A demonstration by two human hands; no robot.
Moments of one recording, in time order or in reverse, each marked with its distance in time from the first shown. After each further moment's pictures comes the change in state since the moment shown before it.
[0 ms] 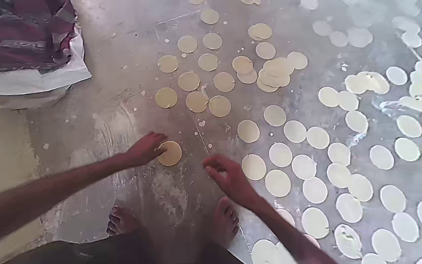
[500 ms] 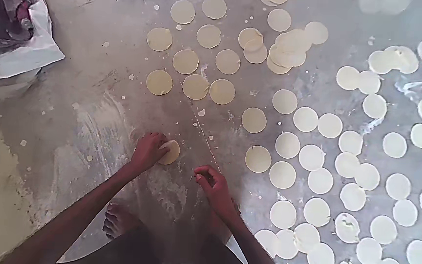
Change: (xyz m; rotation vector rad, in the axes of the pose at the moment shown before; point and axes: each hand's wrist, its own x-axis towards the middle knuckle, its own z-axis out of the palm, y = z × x) left_hand 0.019 0.007 0.052 -0.129 0.149 -0.252; right_hand -0.016 0.063 0.085 0.383 0.240 0.273
